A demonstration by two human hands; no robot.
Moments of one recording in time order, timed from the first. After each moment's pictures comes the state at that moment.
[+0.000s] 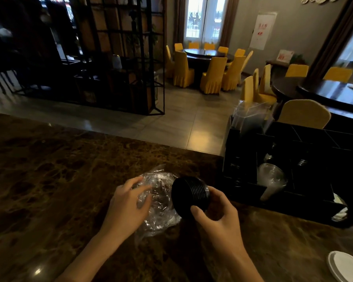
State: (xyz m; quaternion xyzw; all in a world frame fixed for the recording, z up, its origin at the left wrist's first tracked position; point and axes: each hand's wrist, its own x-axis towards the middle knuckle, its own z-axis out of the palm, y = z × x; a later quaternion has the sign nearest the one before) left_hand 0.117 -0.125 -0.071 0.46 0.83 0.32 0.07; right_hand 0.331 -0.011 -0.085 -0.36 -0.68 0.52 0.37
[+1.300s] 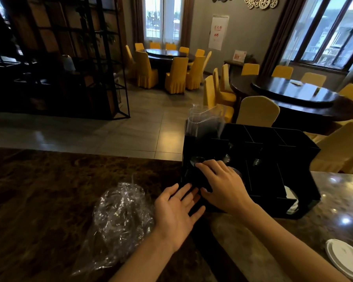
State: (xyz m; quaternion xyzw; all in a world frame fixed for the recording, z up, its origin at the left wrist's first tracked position) left_hand 0.253 0.038 -0.066 0.02 0.30 0.66 0.69; right_hand 0.382 0.161 -0.051 -0.33 -0.93 -0.09 0.16
